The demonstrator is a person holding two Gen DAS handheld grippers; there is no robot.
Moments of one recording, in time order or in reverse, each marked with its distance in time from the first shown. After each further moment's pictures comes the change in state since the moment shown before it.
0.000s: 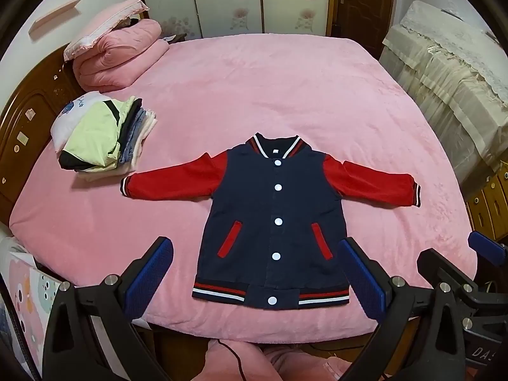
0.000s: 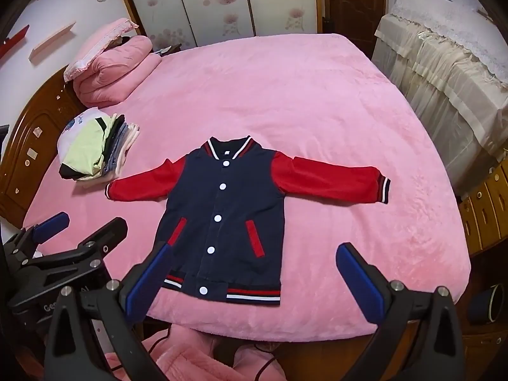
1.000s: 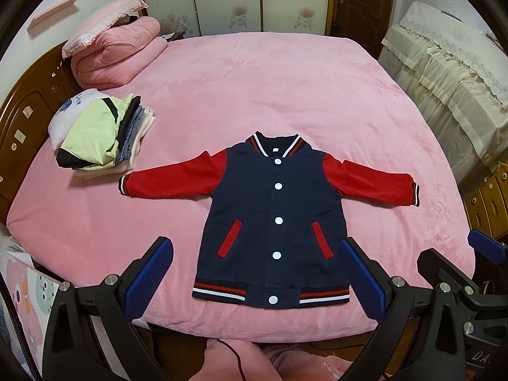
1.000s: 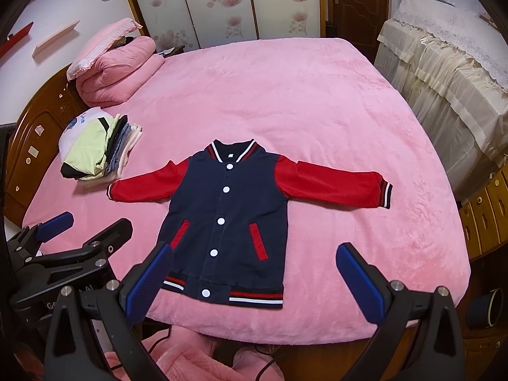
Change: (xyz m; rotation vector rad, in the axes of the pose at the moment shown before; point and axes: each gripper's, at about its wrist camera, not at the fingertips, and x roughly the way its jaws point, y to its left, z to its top) left arm 0.001 0.008 -0.001 0.000 0.007 -0.010; right arm 0.002 0.008 -0.001 -0.019 -0.013 -0.007
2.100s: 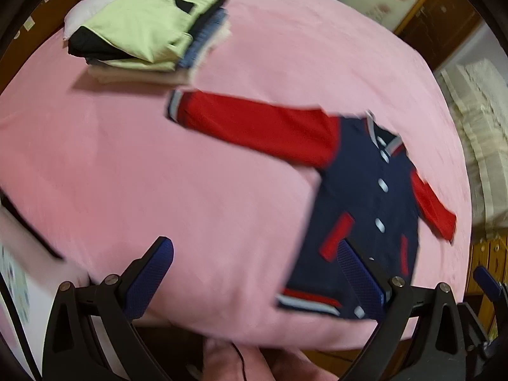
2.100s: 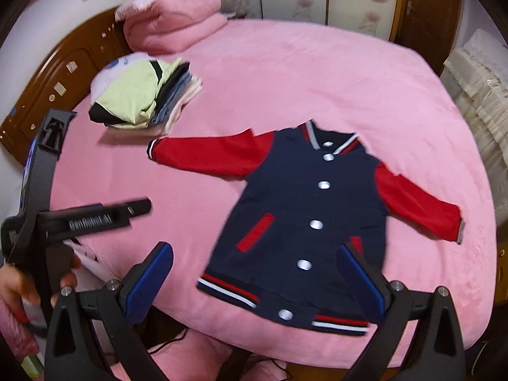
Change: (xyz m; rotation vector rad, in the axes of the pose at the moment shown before) left arm 0.161 0.268 -0.017 -0.340 0.205 -0.105; right arm 0.121 0.198 0.010 -0.214 0.111 0.103
